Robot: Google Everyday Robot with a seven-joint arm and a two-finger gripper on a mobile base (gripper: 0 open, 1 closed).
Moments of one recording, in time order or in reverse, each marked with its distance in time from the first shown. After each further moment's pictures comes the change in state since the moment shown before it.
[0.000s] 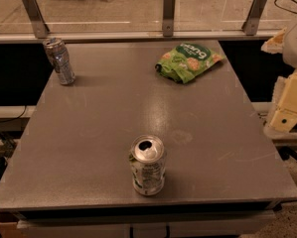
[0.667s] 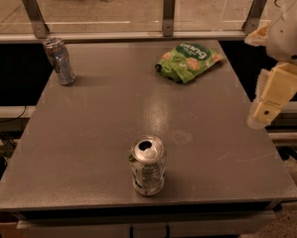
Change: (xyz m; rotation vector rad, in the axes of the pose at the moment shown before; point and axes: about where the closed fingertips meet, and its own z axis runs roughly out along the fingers) arm -0.028 -0.010 0.003 0.015 -0.068 -0.052
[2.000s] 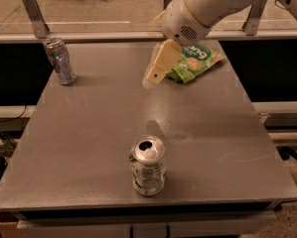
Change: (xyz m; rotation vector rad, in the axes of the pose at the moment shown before) arm -0.190 -0.072 0.089 -0.045 -0.437 -0.086
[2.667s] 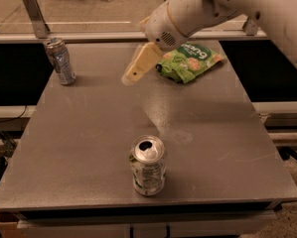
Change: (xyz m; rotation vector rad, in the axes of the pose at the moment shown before) arm -0.020 -0.020 0.048 -0.012 -0.141 0.053
